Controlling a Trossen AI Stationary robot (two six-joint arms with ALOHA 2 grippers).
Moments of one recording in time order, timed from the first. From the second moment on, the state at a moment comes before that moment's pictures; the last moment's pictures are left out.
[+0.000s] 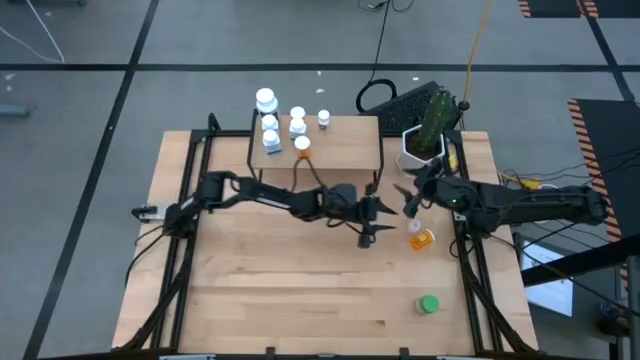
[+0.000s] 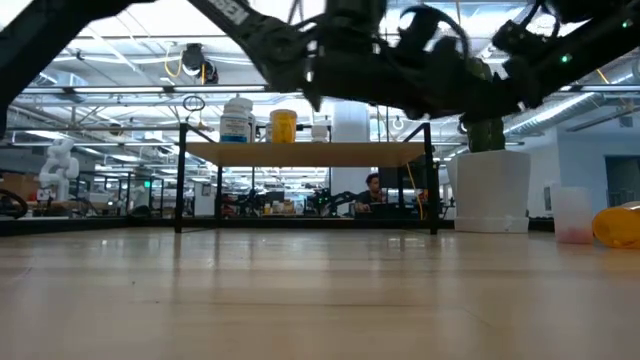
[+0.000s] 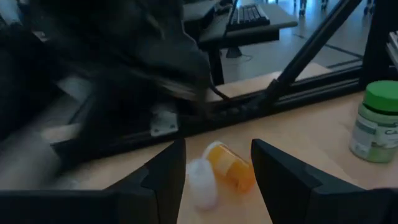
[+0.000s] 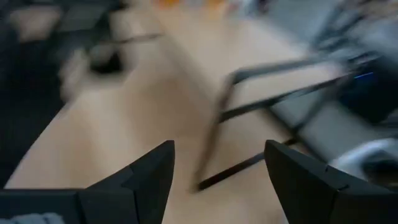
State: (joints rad) left arm 0.03 2.22 1.53 0.54 0.18 0.25; right arm -0.07 0.62 0.37 -0.23 0.50 0.04
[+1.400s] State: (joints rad) left arm 0.07 2.76 2.22 0.31 0.31 0.25; right arm -0.06 0.41 0.35 -0.05 0.60 -0.03
